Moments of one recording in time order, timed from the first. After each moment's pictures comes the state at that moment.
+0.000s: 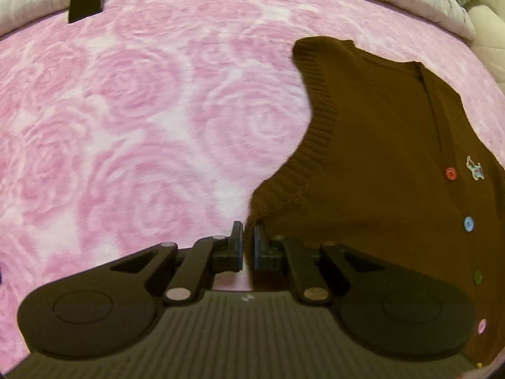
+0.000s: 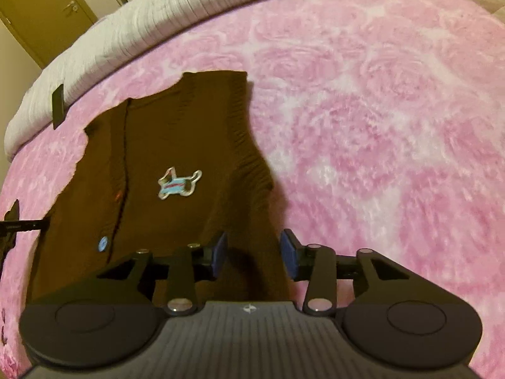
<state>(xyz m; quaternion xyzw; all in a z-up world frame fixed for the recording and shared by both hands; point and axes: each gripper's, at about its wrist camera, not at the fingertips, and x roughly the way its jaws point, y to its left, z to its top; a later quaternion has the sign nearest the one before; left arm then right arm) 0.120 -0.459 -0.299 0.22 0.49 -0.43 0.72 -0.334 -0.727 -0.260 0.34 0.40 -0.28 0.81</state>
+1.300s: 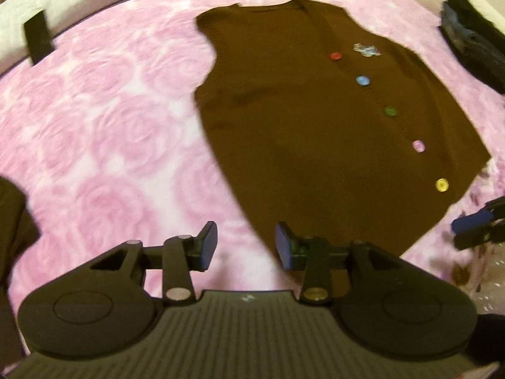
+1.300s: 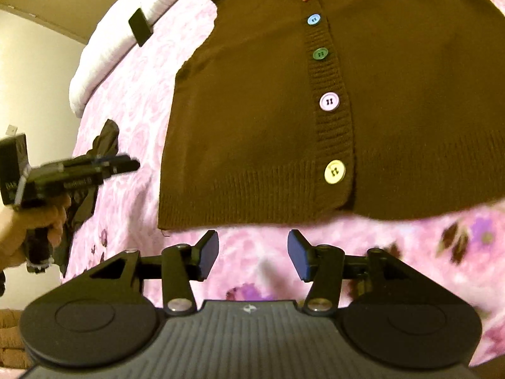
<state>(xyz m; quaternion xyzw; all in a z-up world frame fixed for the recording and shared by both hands) 0.034 -0.339 -0.243 0.33 0.43 -0.56 0.63 -0.293 -0.452 -0.252 0.48 0.42 -0.16 0.75</state>
